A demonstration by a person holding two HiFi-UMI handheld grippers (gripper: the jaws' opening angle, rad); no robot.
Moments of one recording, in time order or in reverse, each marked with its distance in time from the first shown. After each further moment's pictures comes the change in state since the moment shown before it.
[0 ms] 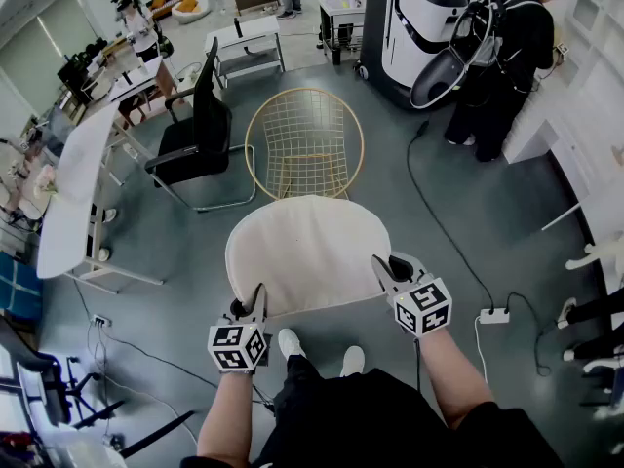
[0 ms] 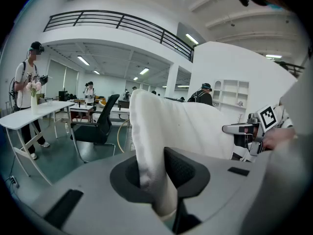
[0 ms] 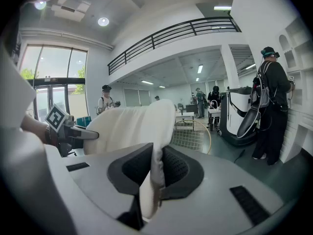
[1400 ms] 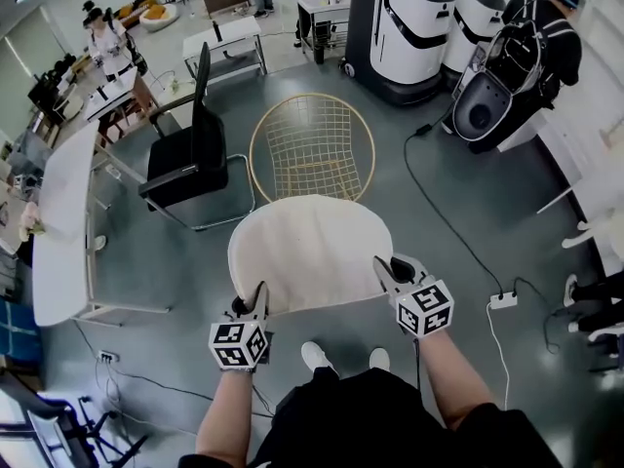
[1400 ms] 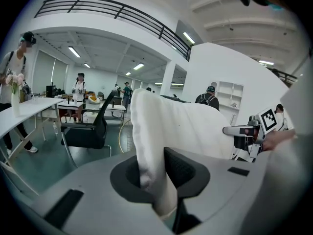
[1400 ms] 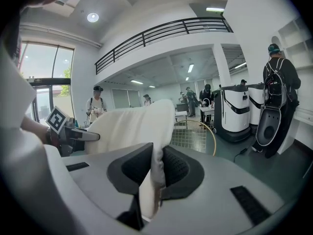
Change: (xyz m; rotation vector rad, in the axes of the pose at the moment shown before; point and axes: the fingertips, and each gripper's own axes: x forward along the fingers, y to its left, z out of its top) left arm 0.066 0.150 0.049 0.020 0.044 -0.133; right arm 0.132 0.049 0.036 0.077 0.001 -0.125
